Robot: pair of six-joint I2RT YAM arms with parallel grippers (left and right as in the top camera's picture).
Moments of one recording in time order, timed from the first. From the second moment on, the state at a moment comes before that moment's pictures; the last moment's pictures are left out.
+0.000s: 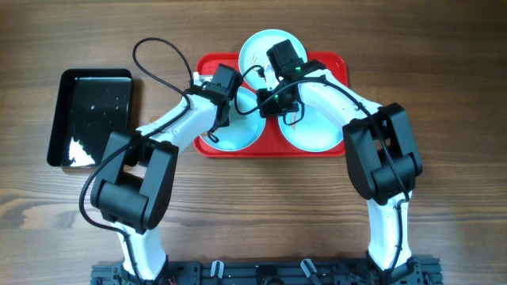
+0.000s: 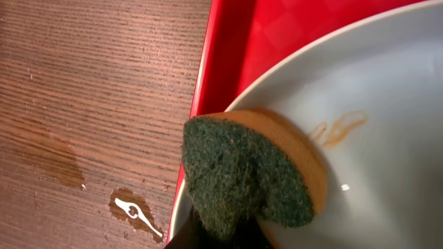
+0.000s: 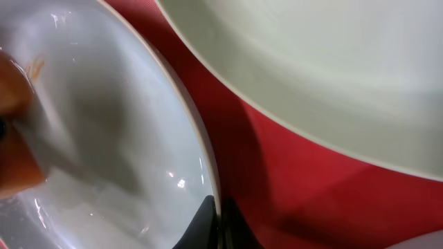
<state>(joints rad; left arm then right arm) -0.41 1.99 1.25 -0.62 -0.41 -0.52 0.44 2.21 1.59 -0.69 -0.32 0.24</state>
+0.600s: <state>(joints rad) -0.39 1.97 1.26 -0.52 0.06 -0.52 0.43 2.21 1.59 -0.70 -0.31 0.25</state>
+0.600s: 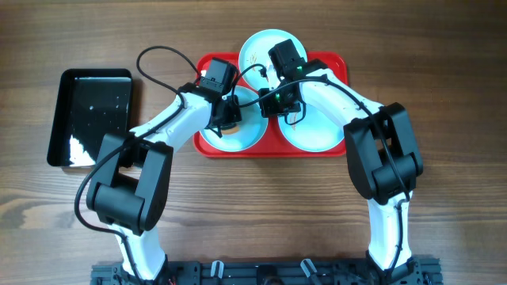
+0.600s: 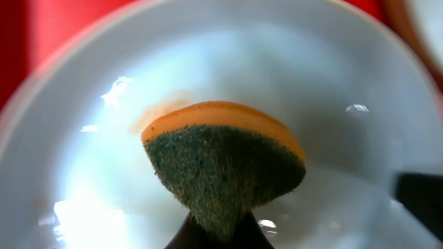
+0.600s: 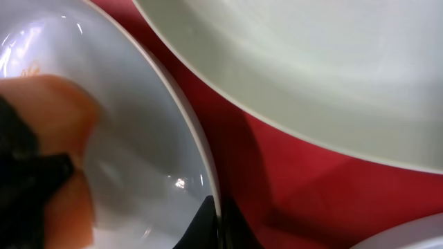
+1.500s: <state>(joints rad) -0.33 2.03 1.31 -0.54 -0.17 -0.52 0.43 2.21 1.59 -0.72 -0.32 0.26</state>
